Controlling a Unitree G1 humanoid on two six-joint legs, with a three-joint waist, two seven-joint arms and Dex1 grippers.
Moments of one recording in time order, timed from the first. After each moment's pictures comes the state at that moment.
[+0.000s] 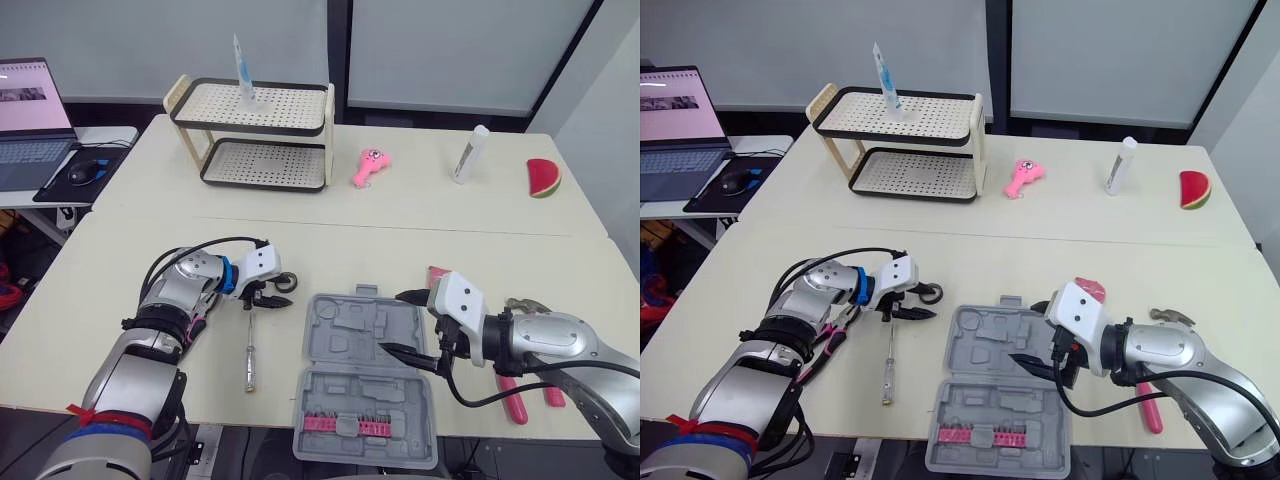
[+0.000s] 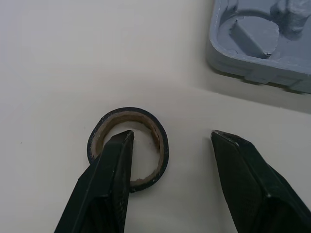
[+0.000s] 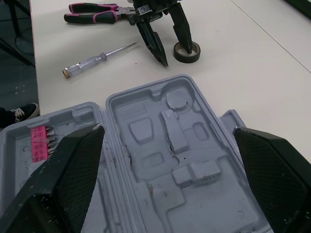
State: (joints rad) left arm -0.78 0.56 -0.25 0.96 0.11 -0.26 -1.26; right arm -0.12 -0.78 0.12 -0.78 0.49 0.84 0.69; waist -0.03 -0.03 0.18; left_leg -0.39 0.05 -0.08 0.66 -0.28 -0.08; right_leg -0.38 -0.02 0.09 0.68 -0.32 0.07
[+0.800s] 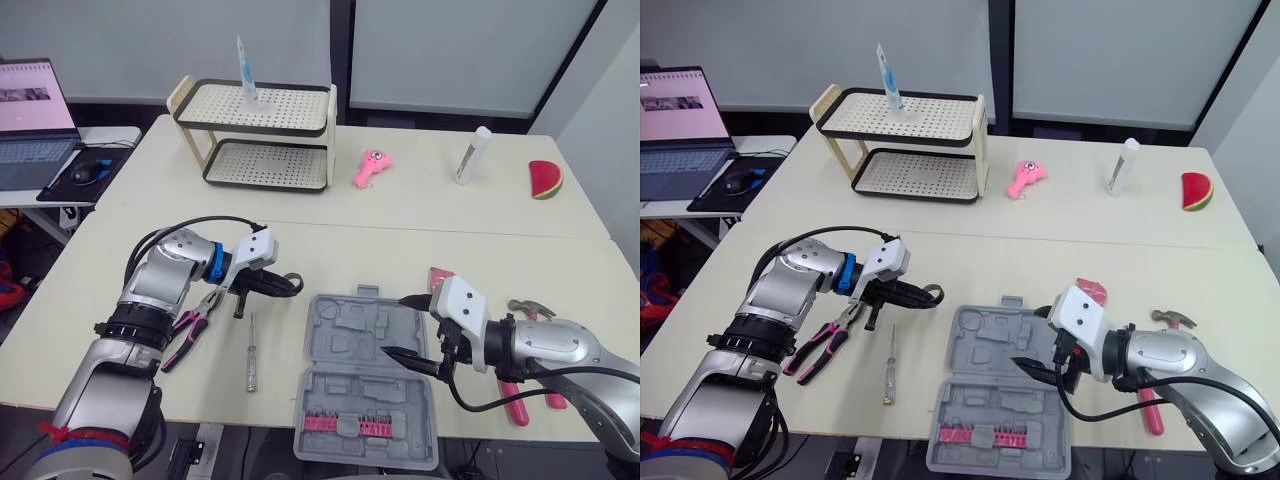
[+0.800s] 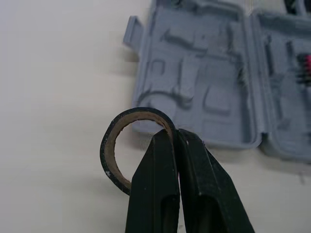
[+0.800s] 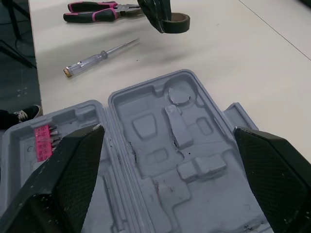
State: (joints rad) left arm -0.64 0.66 -0.23 0.28 -0.12 0.32 -1.53; right arm -0.09 -0.78 0.10 -0.79 0.52 0.86 0.66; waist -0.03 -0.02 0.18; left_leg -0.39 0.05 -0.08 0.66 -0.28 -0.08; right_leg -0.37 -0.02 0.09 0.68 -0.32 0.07
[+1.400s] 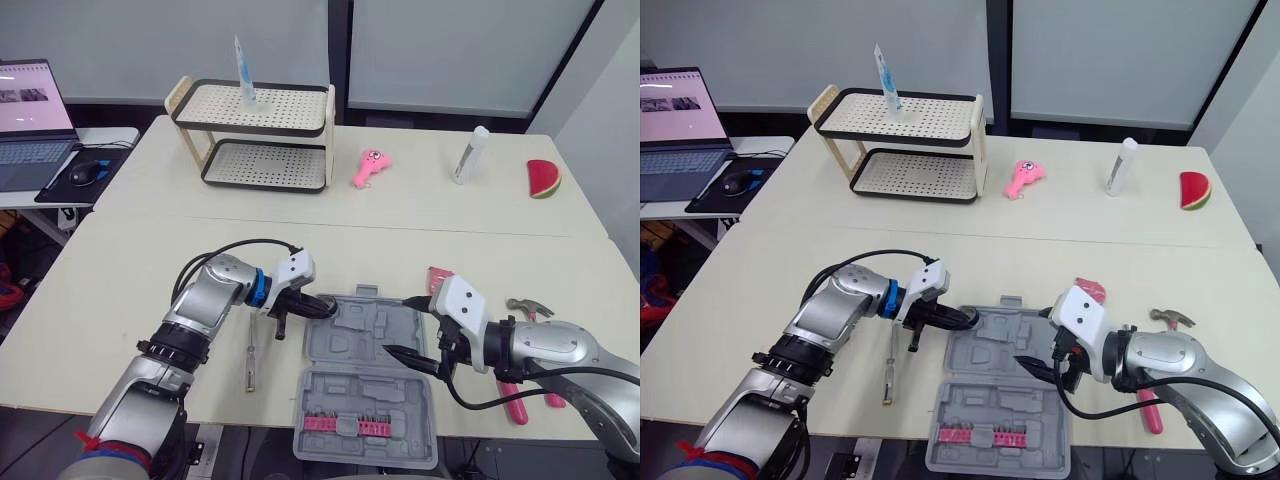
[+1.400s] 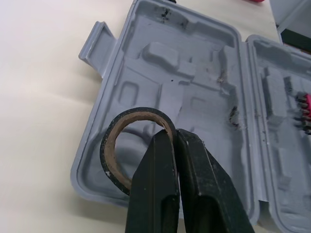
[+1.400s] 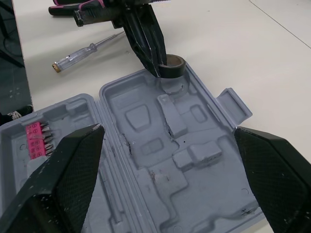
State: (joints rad) left arm -0.62 0.52 -0.33 0.35 -0.10 0.34 -1.37; right arm -0.09 -0.78 0.10 -0.79 0.53 0.91 0.61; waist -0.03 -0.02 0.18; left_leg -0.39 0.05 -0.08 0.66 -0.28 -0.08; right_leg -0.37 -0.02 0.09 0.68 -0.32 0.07
